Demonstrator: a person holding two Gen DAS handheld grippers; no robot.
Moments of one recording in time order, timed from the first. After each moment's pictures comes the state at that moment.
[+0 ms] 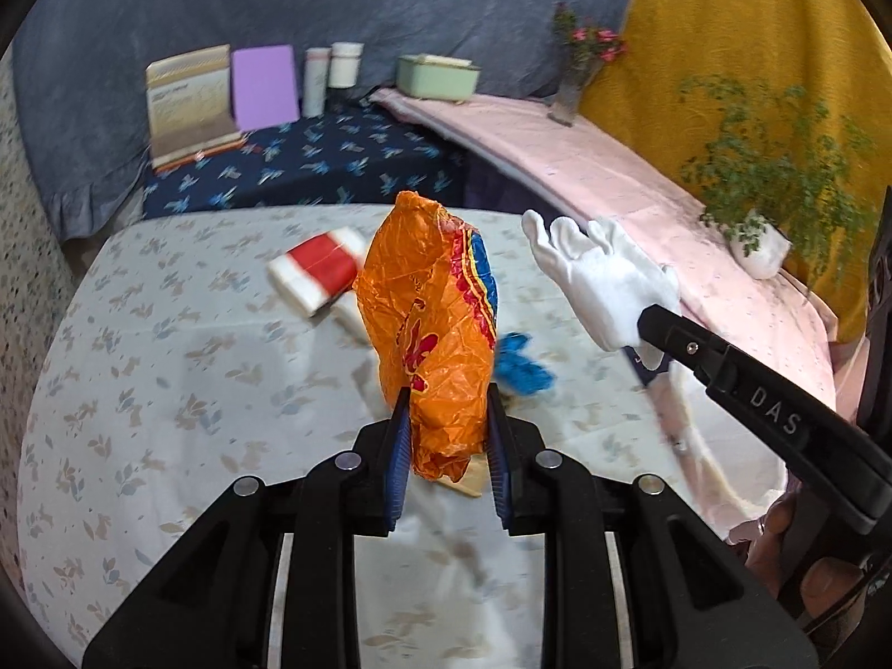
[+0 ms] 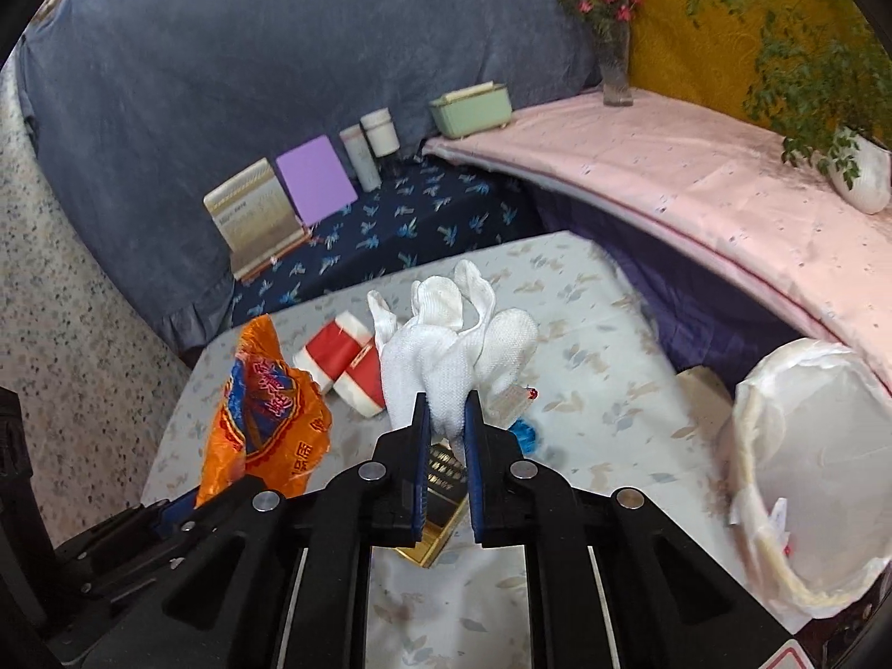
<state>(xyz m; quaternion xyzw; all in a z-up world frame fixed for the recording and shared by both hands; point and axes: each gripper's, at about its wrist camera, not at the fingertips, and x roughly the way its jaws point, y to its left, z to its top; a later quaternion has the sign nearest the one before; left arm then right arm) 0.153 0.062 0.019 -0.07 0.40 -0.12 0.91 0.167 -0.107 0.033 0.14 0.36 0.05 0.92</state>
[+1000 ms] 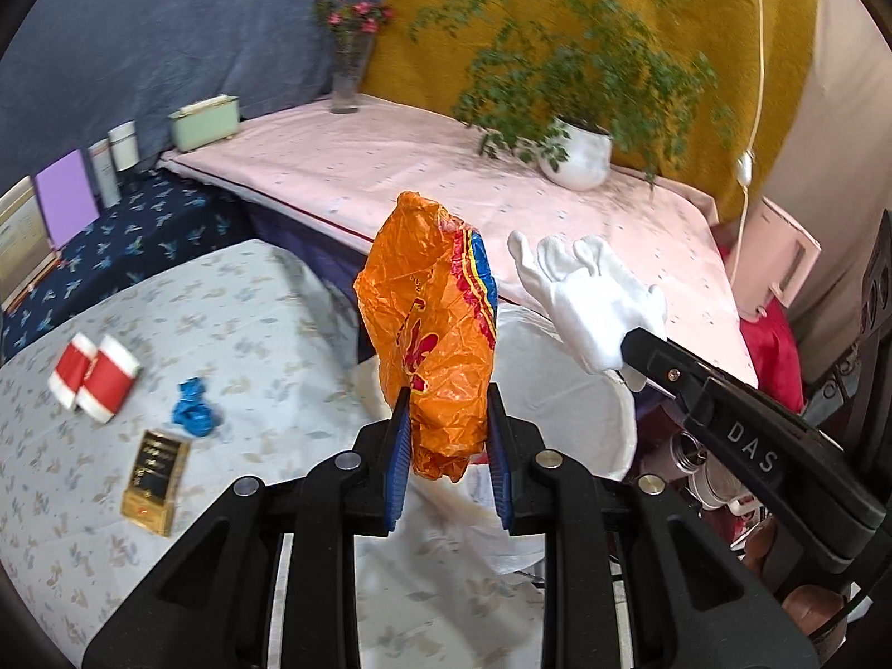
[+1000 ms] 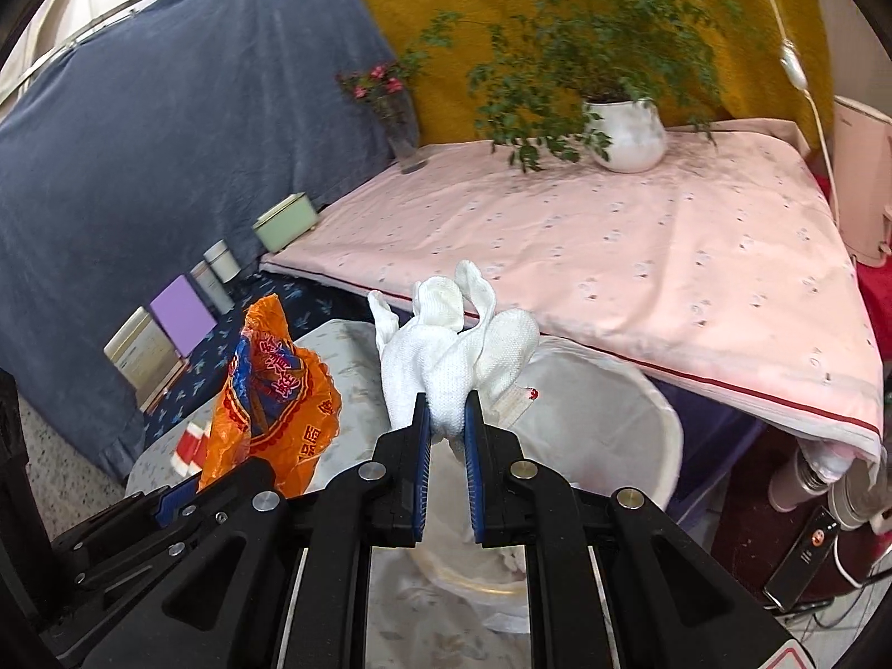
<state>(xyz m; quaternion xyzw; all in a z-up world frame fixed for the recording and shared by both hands) 0.102 -0.187 0.047 0.05 0.38 -0.29 0.88 0.040 -0.337 0.037 0.24 0.29 -0.12 0.92</state>
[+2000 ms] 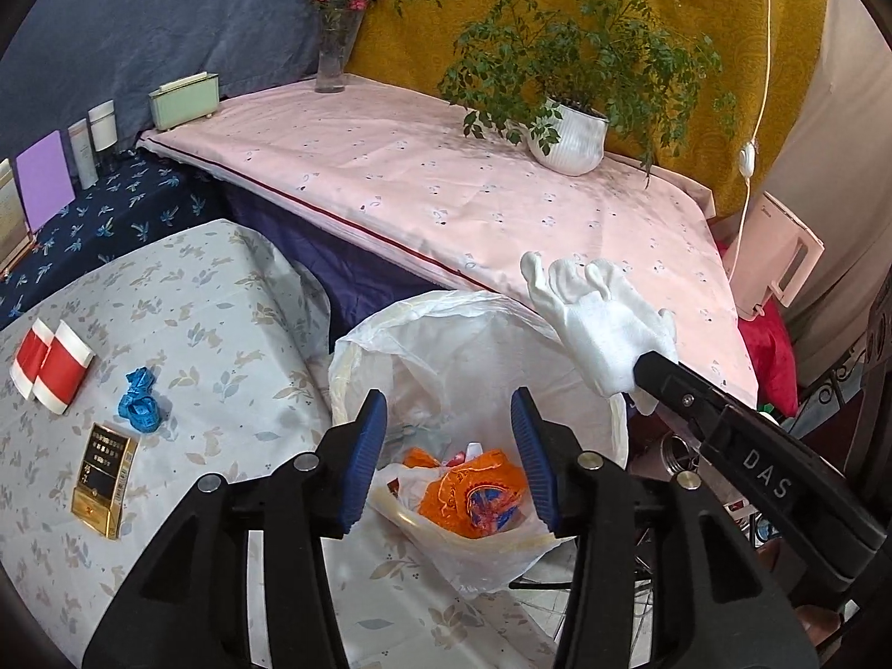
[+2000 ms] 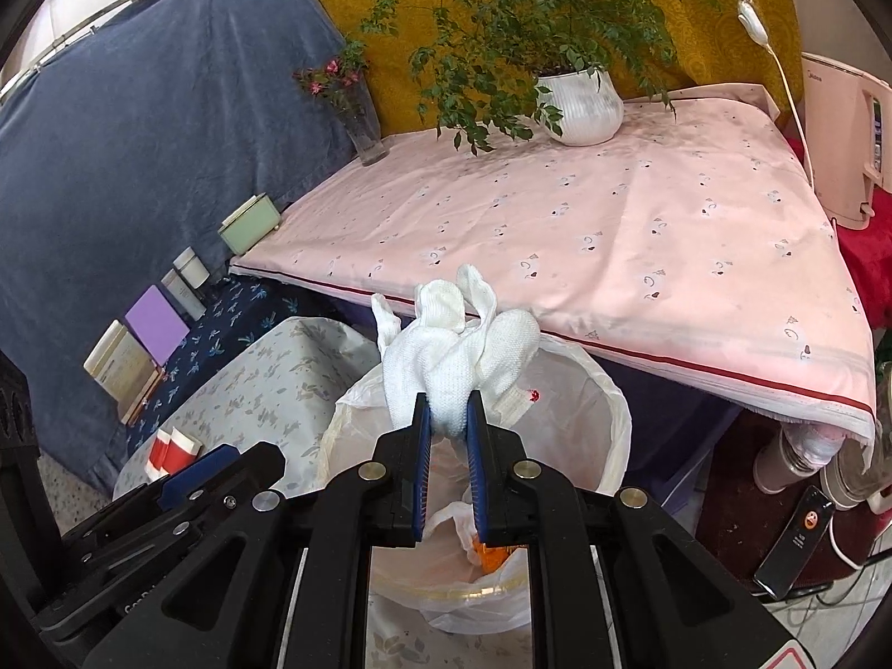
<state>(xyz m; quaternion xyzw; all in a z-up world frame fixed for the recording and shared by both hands) 0.115 -0.212 0.020 0.03 0.39 -0.30 0.87 0.038 -0.363 0.012 0.25 0.31 -0.14 0.91</state>
